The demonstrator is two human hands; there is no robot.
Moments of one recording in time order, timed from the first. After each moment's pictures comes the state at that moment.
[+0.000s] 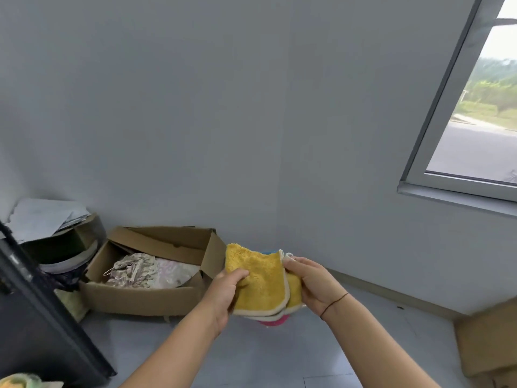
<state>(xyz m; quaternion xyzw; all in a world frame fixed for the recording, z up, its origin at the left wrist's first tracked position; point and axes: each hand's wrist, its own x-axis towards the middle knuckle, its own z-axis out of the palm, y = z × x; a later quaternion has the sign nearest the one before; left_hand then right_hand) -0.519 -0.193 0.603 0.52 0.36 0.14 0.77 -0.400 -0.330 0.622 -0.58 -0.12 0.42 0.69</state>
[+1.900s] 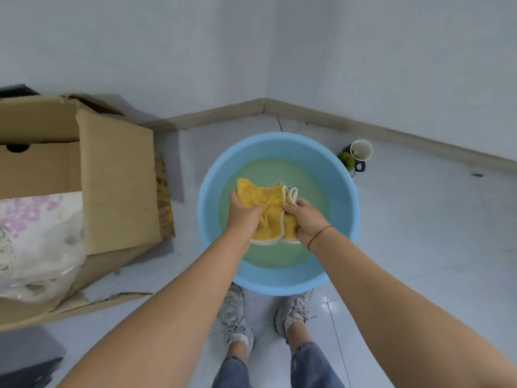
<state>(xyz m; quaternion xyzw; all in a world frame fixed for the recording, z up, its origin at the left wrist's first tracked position) -0.008 0.113 0.041 0.56 0.53 -0.10 0.63 0.057 -0.004 0.016 -0.61 0.26 0.47 0.58</state>
